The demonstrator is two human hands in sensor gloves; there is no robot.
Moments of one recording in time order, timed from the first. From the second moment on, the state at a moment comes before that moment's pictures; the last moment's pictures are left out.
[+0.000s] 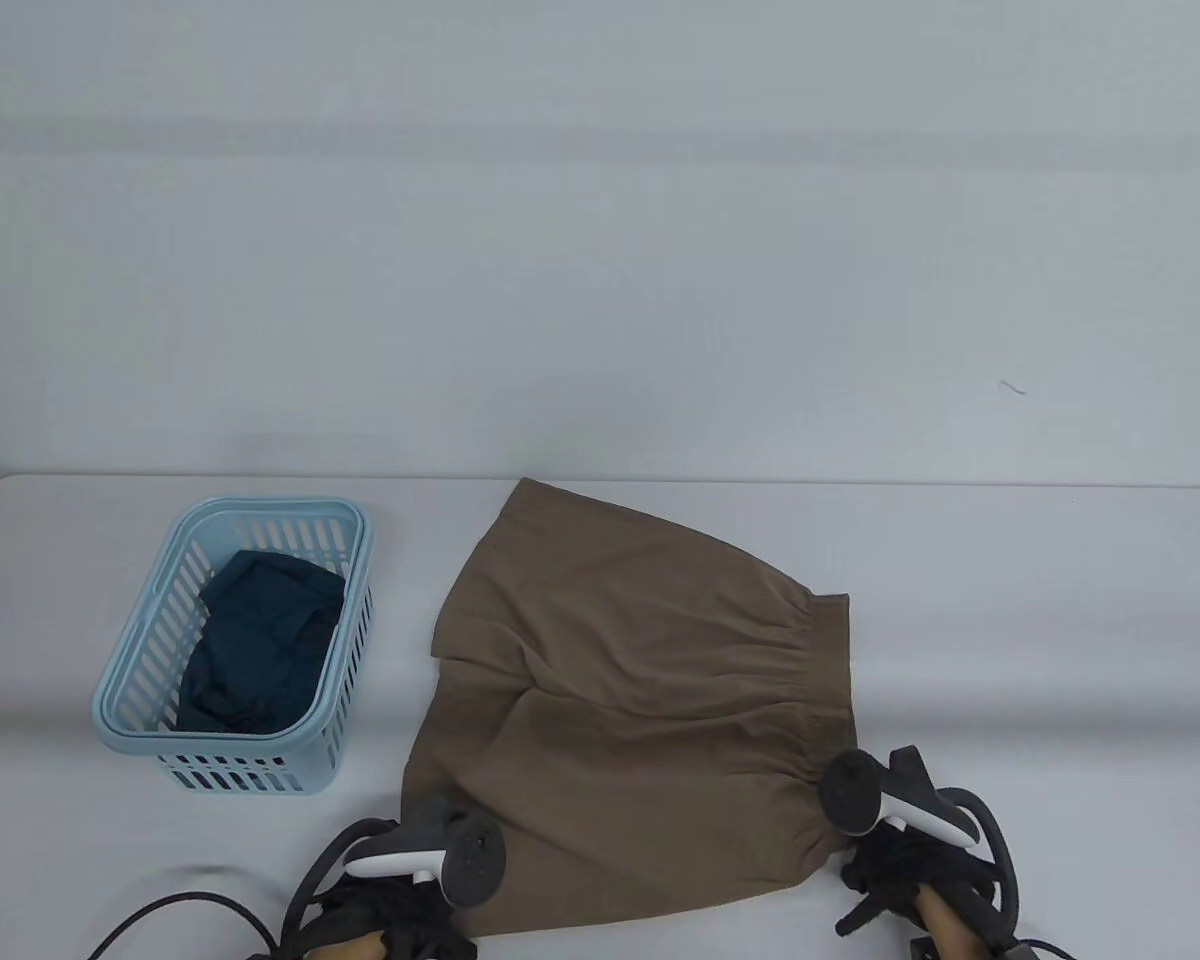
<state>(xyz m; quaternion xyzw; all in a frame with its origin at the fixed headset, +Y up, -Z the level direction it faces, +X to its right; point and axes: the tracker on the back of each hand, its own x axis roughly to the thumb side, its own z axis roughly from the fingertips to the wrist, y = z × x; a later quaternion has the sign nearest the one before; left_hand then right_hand) -0.168 -0.779 -0.302 -0.36 -0.27 -0.09 0.89 0.237 -0.778 -0.347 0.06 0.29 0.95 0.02</state>
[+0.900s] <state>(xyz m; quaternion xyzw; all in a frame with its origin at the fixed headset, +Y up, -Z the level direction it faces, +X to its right) -0.212 -0.643 -0.295 -0.09 -0.30 0.22 0.92 0.274 -0.729 -0.339 0.06 0.19 0.93 0.30</state>
